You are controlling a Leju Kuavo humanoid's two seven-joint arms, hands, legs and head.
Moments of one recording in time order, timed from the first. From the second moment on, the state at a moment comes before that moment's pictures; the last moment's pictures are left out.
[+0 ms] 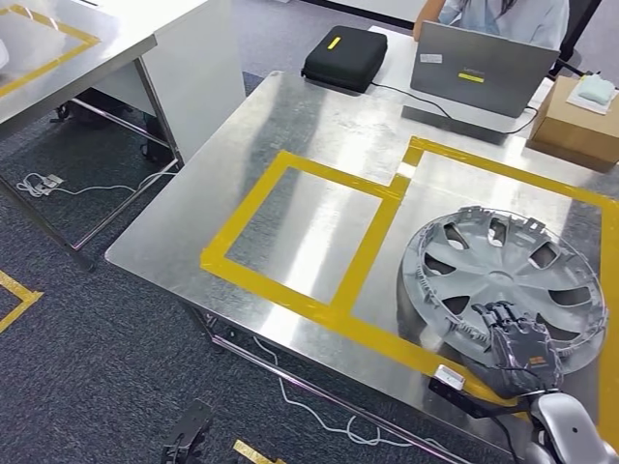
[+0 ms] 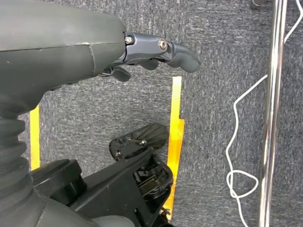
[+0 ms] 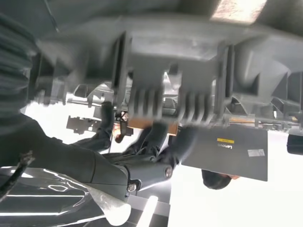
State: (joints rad) left arm -0.18 -0.16 0.49 -0.23 -0.87 0.00 -0.30; right arm 0.15 -0.34 0.14 -1.53 1.27 -0.32 0.00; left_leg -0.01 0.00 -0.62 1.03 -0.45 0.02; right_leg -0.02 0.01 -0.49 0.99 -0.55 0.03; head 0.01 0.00
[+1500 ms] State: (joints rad) left arm -0.09 -0.13 0.62 -0.23 -0.71 0.09 -0.42; right arm 0.65 0.19 -0.31 -2.11 0.82 -0.50 -0.41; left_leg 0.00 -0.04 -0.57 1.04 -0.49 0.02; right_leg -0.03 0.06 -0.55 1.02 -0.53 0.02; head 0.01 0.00
